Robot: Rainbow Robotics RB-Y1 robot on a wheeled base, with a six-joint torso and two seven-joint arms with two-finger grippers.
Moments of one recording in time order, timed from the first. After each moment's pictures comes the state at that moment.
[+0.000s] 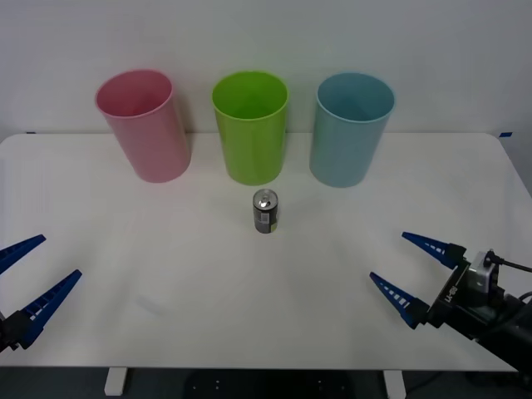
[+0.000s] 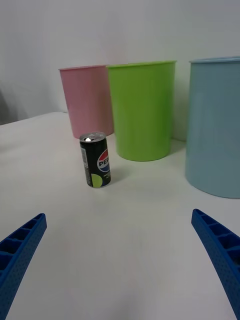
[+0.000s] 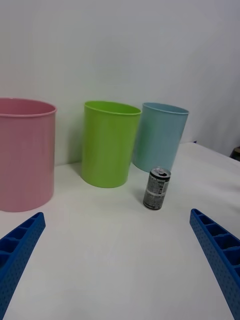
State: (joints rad) right arm 0.11 -0.40 -0.15 -1.39 1.01 -1.09 0.33; left arm 0.35 0.40 0.52 -1.66 -0.96 -1.22 0.00
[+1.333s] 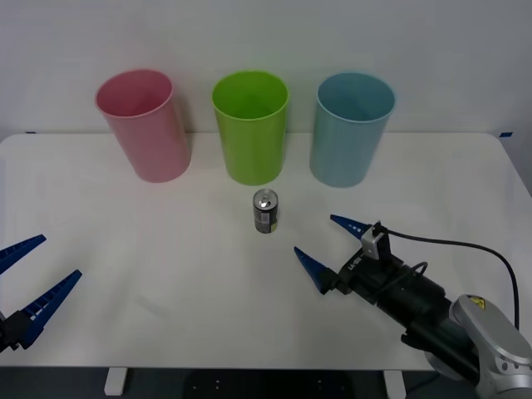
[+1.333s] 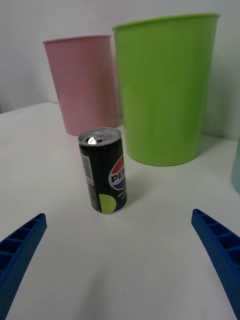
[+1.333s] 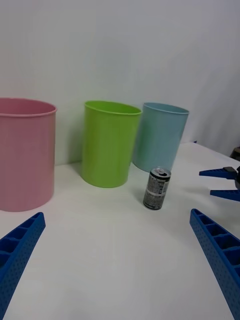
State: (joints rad) right arm -0.09 -0.26 0.12 -1.27 1.04 -0.73 0.40; left arm 0.35 0.40 0.52 -1.66 -0.96 -1.22 0.00
